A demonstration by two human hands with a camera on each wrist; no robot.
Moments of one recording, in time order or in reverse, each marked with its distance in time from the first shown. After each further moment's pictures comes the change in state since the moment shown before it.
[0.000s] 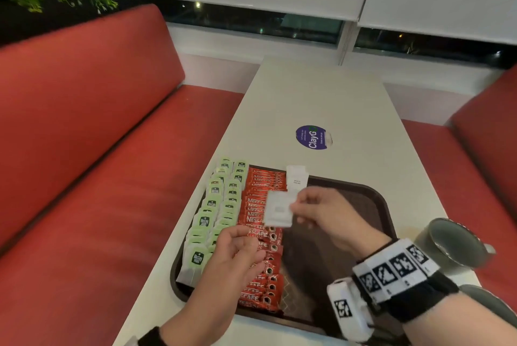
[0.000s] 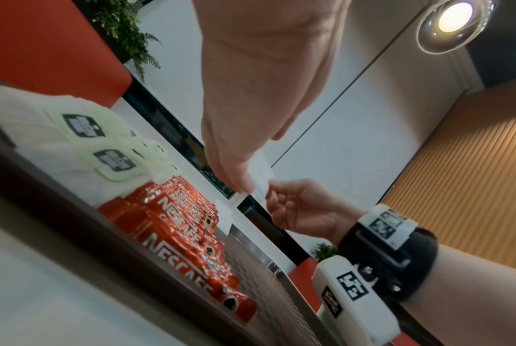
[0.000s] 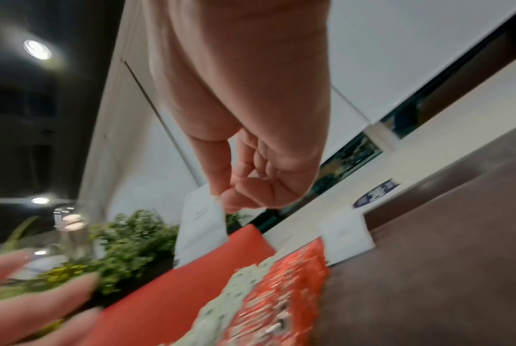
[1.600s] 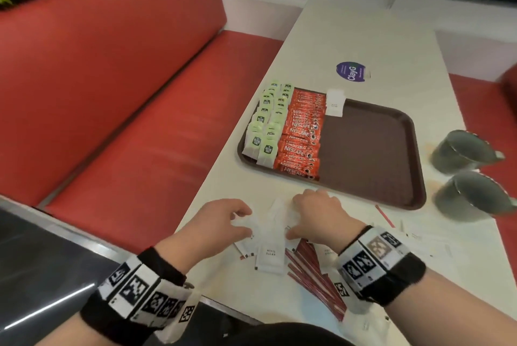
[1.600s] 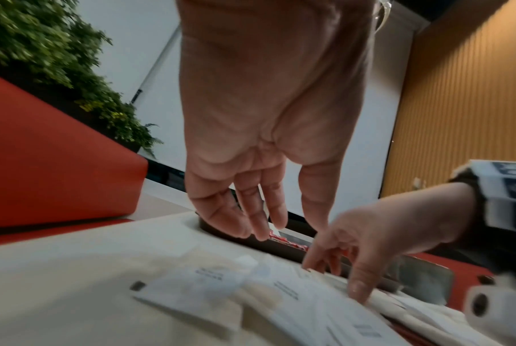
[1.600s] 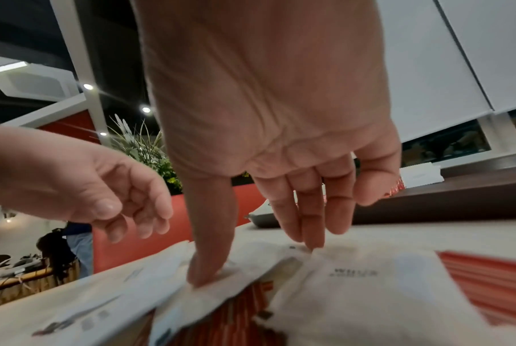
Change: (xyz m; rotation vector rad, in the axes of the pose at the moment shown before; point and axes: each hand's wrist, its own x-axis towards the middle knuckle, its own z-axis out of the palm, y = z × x) left_hand -0.142 -0.055 -0.119 1.181 -0.034 0.088; right_hand -0.174 0.040 0.125 -1.245 -0.337 0.001
